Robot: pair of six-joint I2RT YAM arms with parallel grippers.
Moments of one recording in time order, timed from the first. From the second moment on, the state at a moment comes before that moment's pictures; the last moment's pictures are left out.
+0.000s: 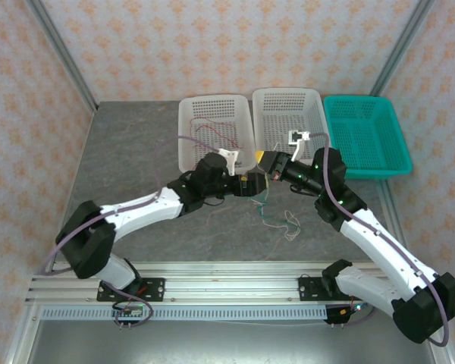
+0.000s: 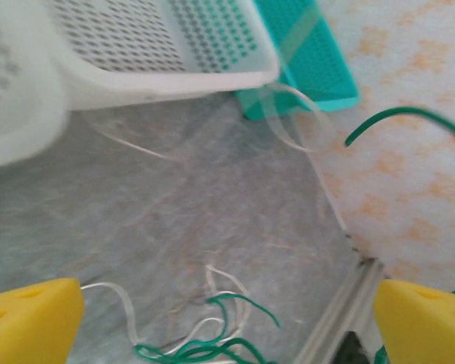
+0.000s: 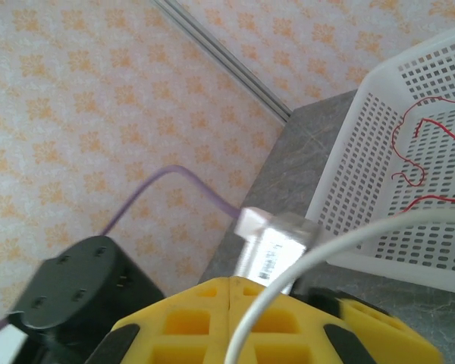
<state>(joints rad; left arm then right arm) -0.75 1.55 0.97 0.14 0.29 -0.78 0.50 0.97 0.83 0.05 -0.45 0.78</state>
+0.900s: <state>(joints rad) -0.75 1.48 0.83 0.10 0.20 -0.86 0.31 0.73 0.83 -0.05 -0.26 0.80</state>
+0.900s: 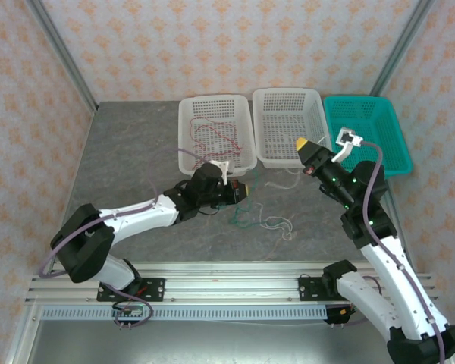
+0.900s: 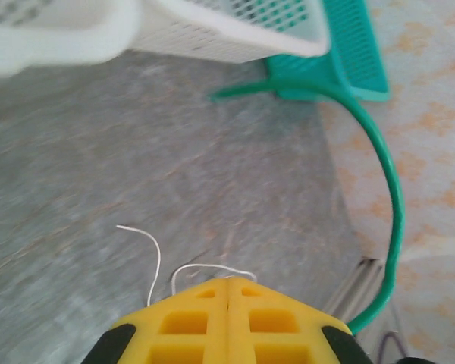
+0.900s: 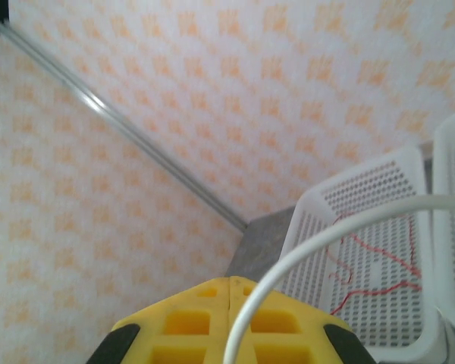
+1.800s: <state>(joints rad) -0.75 0.81 0.79 -0.36 -0.29 -0.54 0.19 1.56 1.48 -0.28 -0.10 0.68</state>
